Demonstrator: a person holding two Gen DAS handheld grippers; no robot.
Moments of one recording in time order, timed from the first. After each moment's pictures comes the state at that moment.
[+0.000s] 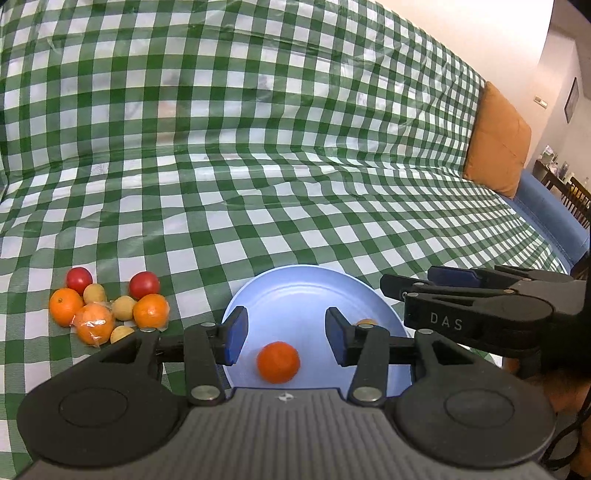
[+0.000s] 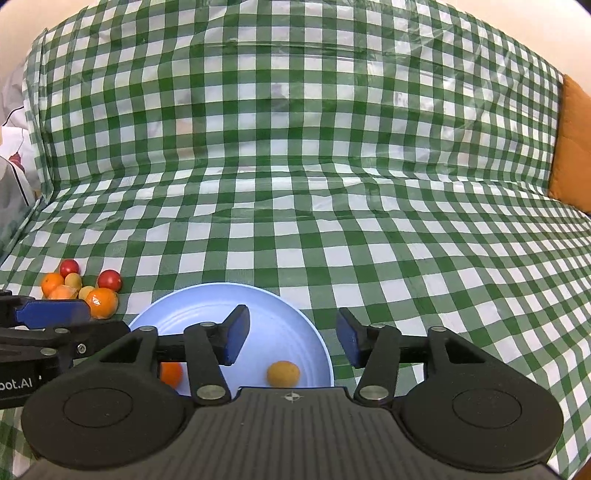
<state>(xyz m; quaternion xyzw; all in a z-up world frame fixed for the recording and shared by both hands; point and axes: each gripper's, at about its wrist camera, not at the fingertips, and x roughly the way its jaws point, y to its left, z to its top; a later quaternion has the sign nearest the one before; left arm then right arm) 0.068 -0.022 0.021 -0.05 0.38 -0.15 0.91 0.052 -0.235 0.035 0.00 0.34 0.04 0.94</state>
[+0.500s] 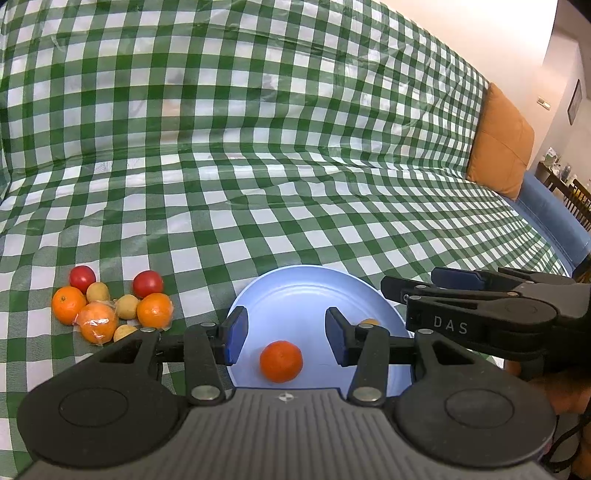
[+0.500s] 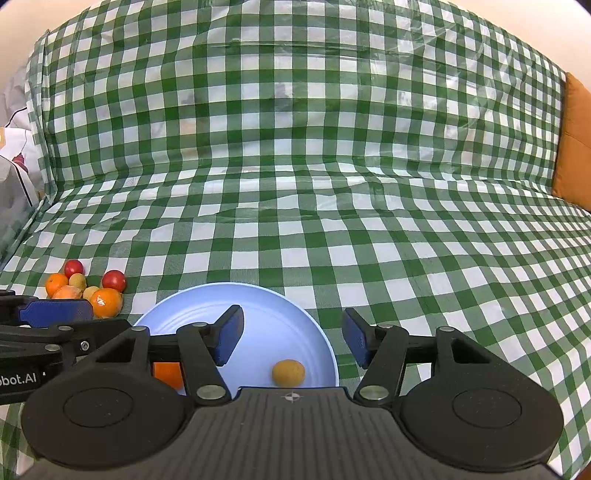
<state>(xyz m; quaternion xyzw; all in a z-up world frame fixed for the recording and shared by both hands) 0.069 -0.020 0.022 -0.05 0.38 -0.14 0.91 0.051 -0.231 0.034 0.00 0.34 0.05 0.94</state>
